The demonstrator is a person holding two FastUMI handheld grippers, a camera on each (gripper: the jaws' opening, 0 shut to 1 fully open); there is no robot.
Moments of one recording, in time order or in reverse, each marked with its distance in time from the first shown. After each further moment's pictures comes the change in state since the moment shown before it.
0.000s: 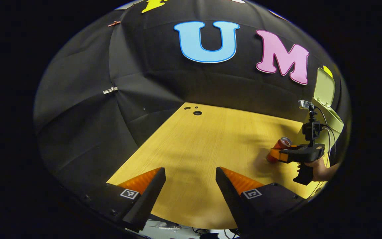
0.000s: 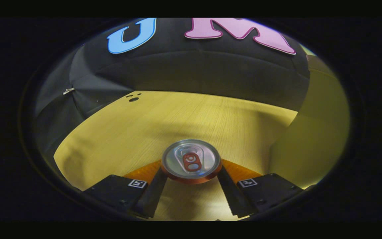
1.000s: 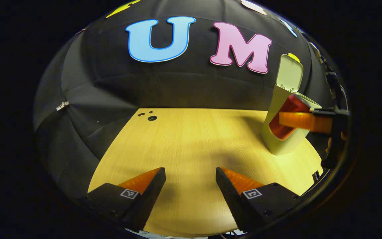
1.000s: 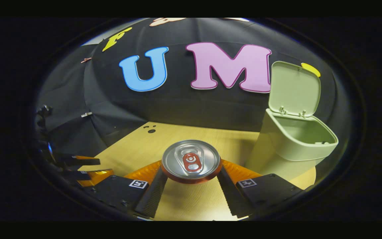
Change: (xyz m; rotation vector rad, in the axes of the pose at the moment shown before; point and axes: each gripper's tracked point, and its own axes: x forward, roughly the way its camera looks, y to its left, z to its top) left arm 0.041 -0.083 0.005 0.174 -0.006 -0.368; right arm -0.206 0.023 0.107 0.051 -0.271 -0.011
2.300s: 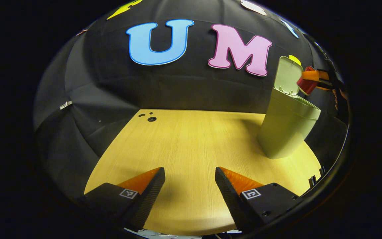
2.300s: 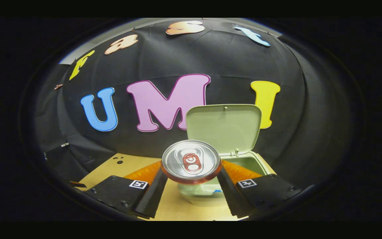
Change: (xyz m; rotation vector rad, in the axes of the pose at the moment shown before) left arm -0.018 -0.023 0.011 -0.049 -0.031 0.094; right arm -0.036 -0.191 0.129 0.071 -0.203 -0.204
